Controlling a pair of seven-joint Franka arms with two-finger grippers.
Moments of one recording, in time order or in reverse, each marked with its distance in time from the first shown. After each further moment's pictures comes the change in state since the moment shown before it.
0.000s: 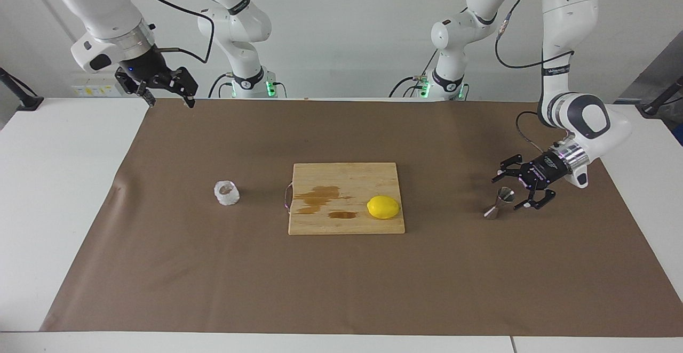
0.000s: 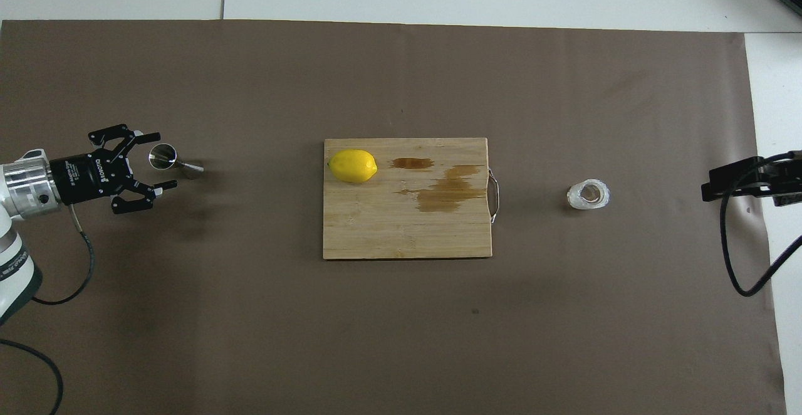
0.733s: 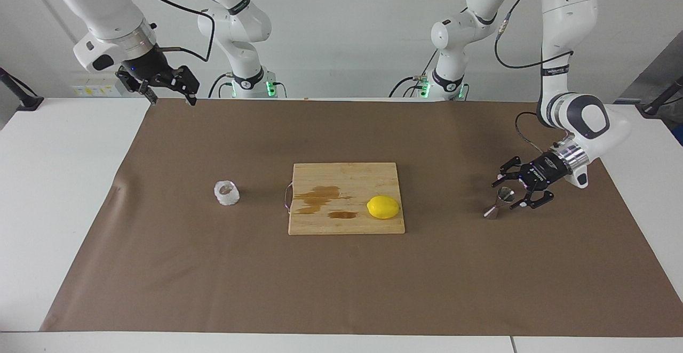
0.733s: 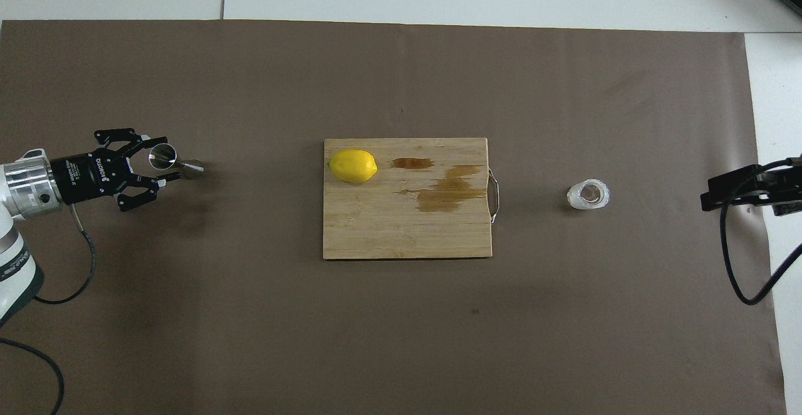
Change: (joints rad) left arm -0.002 0.000 -0.002 -0.001 -0.003 0.009 0.002; right arm 0.001 -0.004 0.000 0.000 0.000 -0.055 0.000
